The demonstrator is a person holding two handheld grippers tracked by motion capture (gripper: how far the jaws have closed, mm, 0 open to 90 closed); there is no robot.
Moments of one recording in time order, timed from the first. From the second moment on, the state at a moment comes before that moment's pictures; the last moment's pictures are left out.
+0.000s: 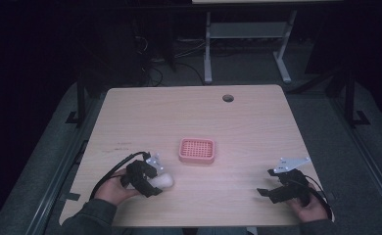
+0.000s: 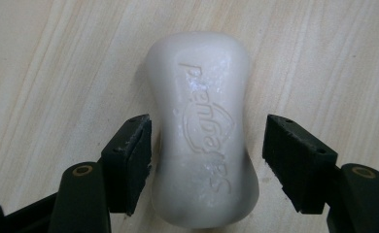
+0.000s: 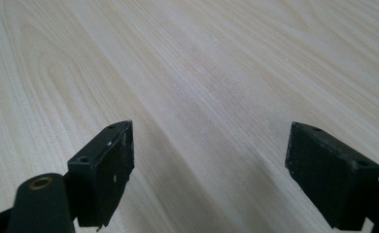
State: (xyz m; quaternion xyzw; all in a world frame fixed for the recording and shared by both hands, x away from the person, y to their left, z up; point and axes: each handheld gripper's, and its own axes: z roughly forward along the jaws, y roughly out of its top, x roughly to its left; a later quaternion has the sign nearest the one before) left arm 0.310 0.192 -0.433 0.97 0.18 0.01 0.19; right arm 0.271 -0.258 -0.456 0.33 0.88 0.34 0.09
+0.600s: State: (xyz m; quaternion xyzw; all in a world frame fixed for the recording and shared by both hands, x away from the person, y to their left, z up) left arm 0.315 0.183 -0.439 0.97 0.17 0.01 0.16; right arm 0.270 -0.259 -0.454 0.33 0.88 0.34 0.09
